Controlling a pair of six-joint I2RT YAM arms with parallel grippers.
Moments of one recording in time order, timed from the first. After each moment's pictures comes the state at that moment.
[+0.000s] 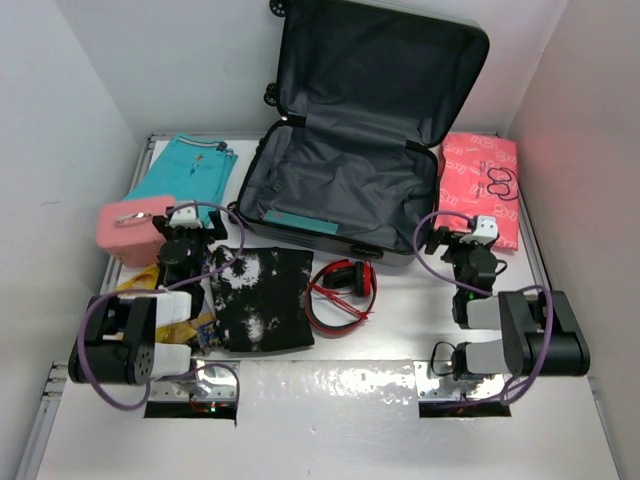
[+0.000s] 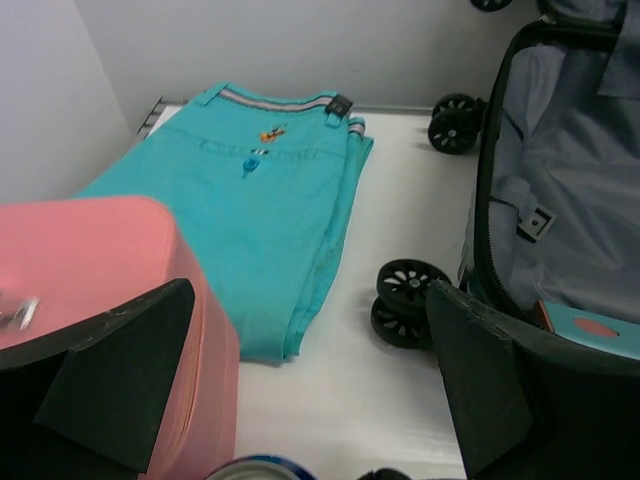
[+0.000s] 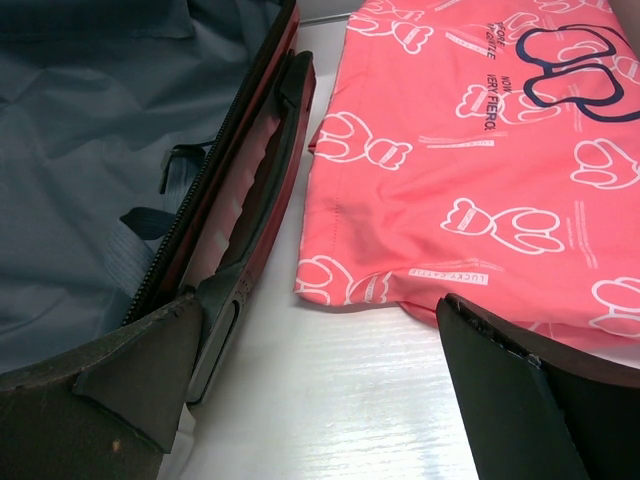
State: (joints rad) left arm -0.01 1.33 0.21 1.16 -0.12 0.02; right arm -0.03 1.38 0.07 1.19 0.04 0.12
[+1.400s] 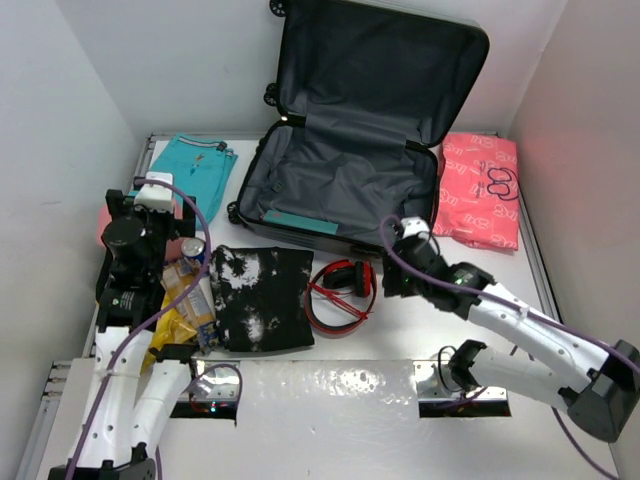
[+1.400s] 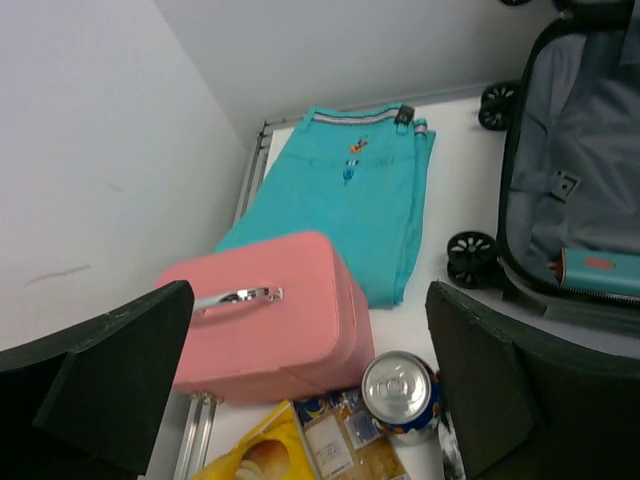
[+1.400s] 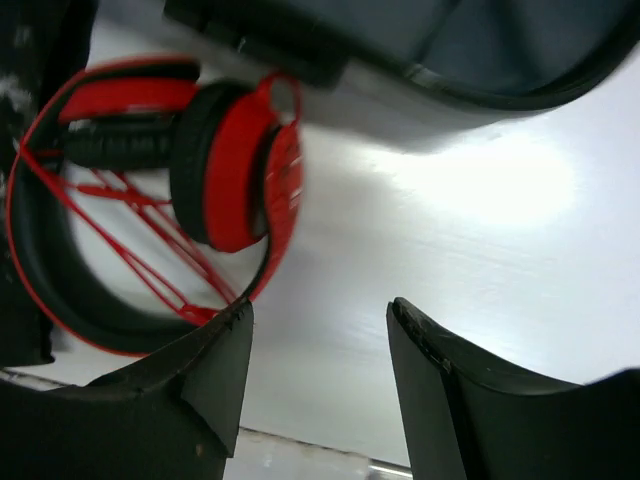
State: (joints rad) left arm -0.01 0.63 0.80 -0.28 -0.16 0.27; right arm 0.73 0.97 0.71 -0.65 0.31 0.49
